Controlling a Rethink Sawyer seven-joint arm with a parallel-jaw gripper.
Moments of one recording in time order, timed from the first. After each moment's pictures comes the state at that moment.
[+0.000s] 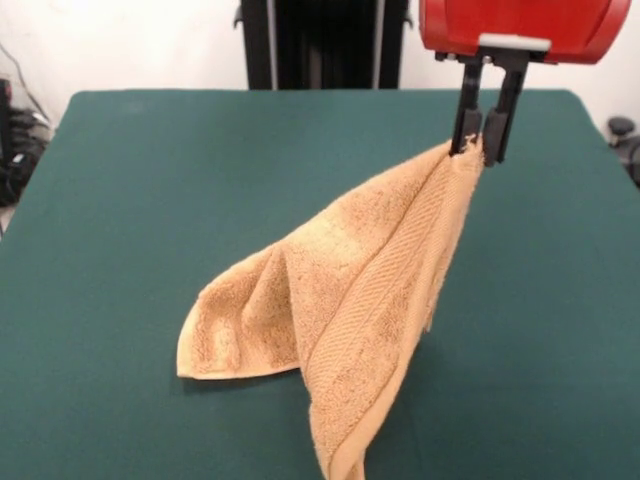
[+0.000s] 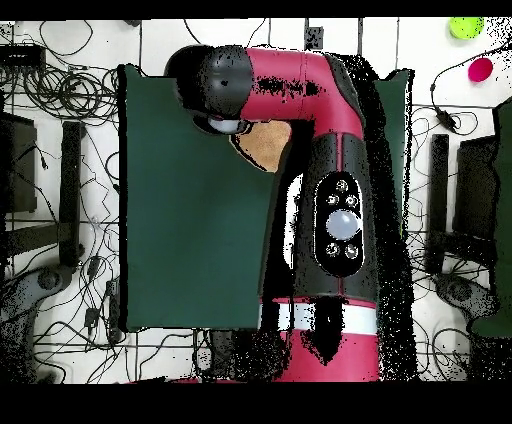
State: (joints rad) arm -0.09 -0.52 0.06 0.93 -0.09 1.07 1.91
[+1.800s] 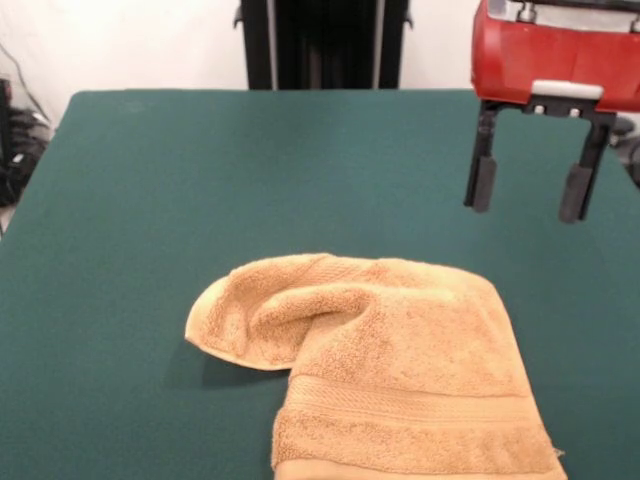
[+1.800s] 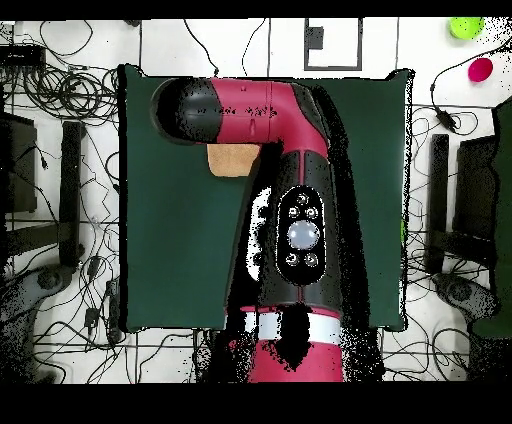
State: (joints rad) arm -0.01 -0.52 -0.03 1.05 -0.05 0.74 1.96
